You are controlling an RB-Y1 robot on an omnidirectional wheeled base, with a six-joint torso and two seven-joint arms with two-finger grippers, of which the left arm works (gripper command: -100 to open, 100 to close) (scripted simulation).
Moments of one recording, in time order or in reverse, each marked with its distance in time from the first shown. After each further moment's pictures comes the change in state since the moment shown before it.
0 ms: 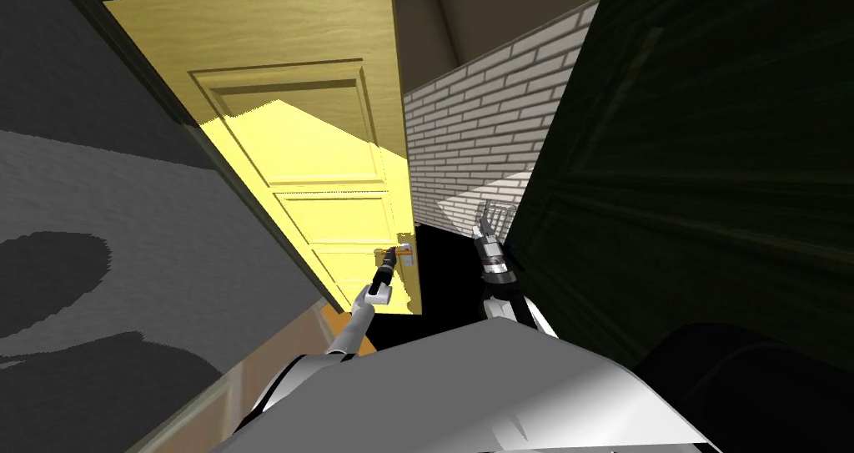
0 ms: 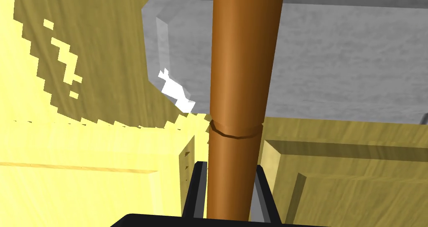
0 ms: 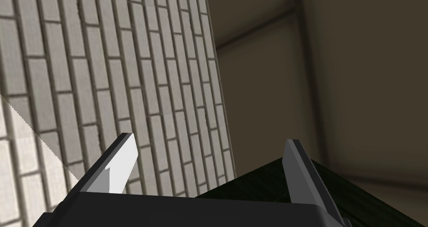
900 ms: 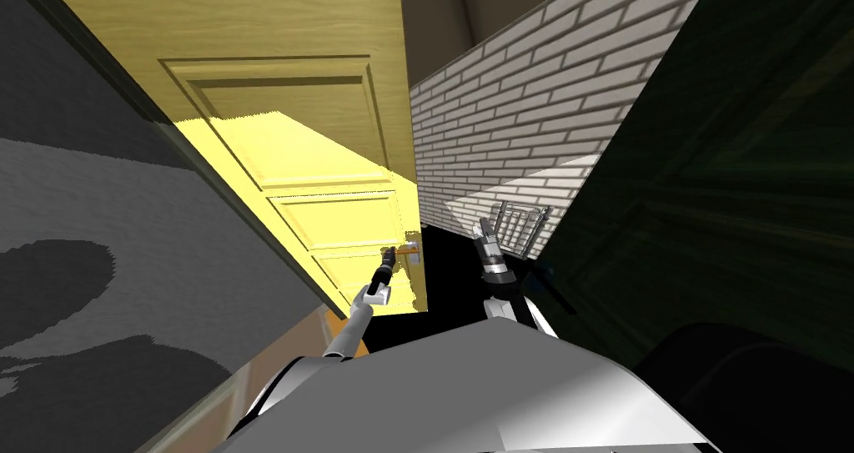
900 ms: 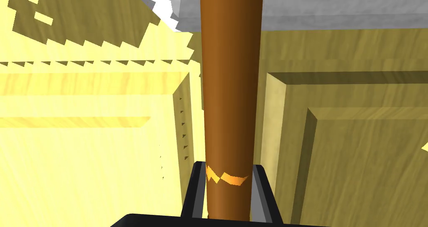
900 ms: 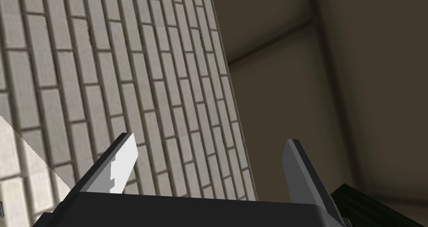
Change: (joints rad) arm 0.013 0.019 -0.026 -0.027 0.031 0.017 -0.036
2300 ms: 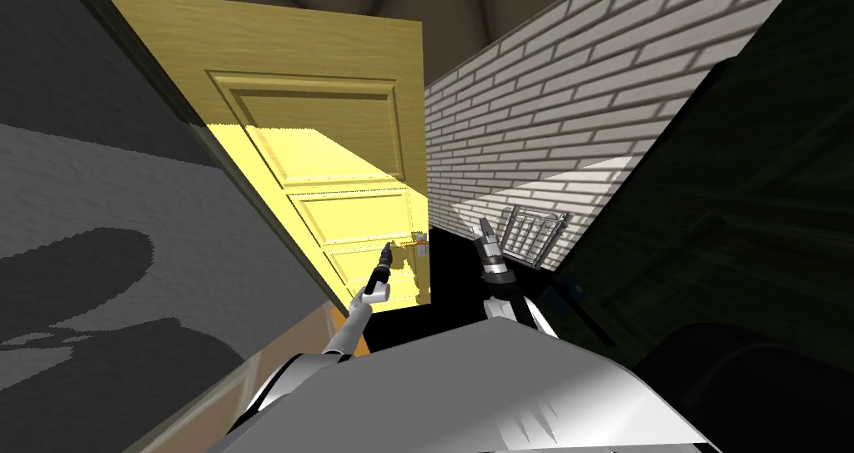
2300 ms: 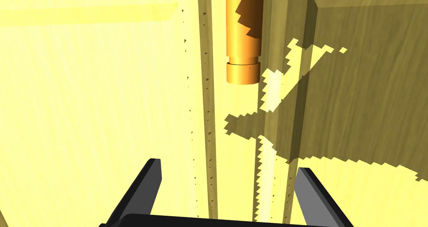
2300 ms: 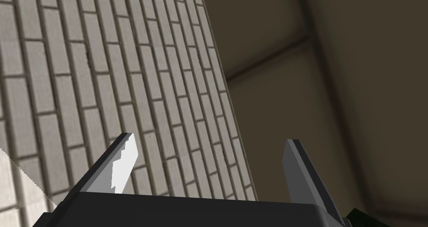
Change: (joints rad) arm -0.015 0.013 -0.003 0.018 0.189 -0.027 -0.185
